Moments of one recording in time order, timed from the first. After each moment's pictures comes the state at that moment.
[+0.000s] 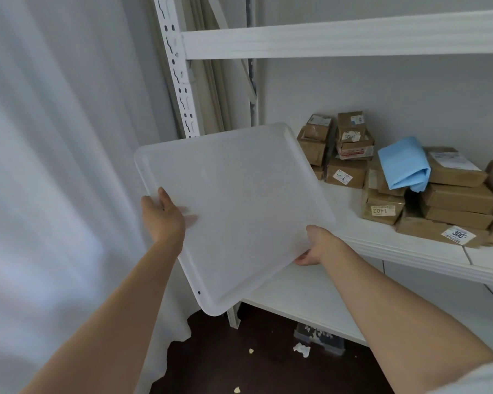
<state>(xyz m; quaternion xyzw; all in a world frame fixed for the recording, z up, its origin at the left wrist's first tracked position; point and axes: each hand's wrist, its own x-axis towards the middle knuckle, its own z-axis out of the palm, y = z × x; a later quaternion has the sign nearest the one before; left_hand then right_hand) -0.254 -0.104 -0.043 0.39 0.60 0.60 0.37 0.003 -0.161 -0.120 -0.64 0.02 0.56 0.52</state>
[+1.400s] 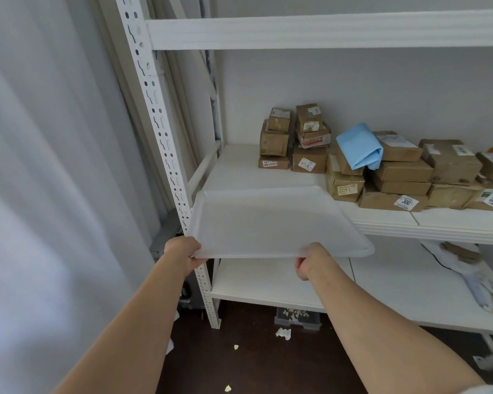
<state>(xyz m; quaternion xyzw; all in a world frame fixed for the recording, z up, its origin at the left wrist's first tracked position) -0.253 -0.093 -0.116 0.34 0.62 0.30 0.65 -0.029 -0.206 -0.170 -0.61 0.24 0.41 0.64</state>
